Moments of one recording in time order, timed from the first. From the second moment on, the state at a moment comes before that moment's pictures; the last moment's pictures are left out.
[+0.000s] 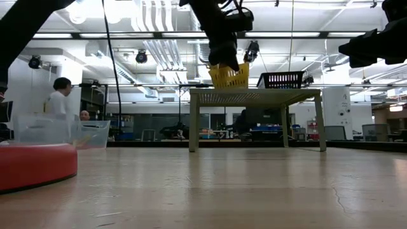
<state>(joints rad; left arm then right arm) 0.16 2.08 1.97 -0.70 -0.52 0.68 0.50 0.03 0.10 -0.18 0.50 -0.11</state>
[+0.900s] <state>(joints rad) 0.17 2.08 1.97 -0.72 -0.48 0.68 0.50 0.03 0.10 -0.18 0.50 -0.11</state>
